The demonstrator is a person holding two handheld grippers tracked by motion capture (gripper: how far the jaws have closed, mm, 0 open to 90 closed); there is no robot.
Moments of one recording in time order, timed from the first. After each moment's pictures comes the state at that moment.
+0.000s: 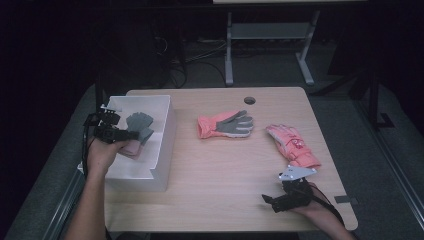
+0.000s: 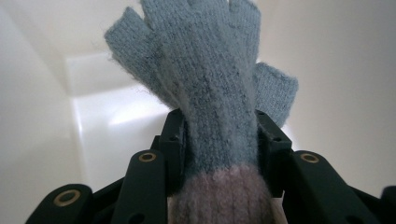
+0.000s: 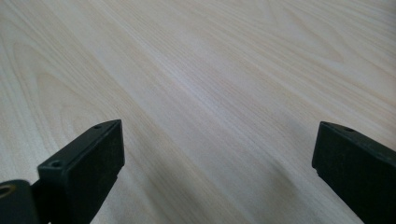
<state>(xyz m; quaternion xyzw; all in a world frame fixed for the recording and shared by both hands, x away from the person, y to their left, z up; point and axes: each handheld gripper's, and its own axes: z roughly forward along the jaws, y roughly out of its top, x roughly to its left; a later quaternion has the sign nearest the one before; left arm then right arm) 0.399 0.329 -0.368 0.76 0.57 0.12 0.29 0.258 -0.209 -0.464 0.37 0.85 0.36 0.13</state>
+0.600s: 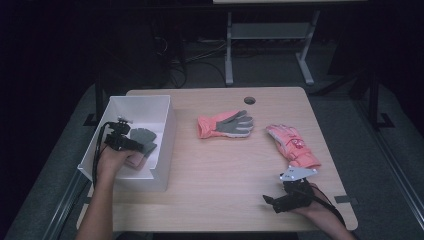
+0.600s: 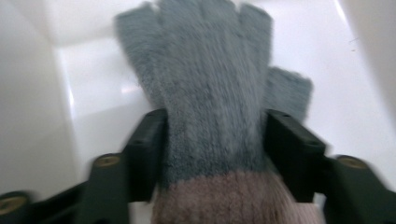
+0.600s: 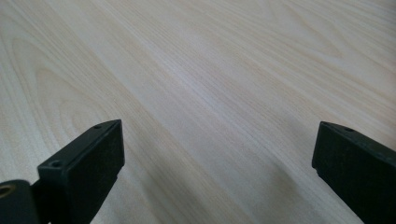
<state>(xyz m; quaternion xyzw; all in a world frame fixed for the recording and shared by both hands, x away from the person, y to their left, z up) 0.413 0.321 -0.419 0.79 0.57 0.13 0.19 0.257 -0.211 -0.465 0.37 0.85 0.36 0.13</state>
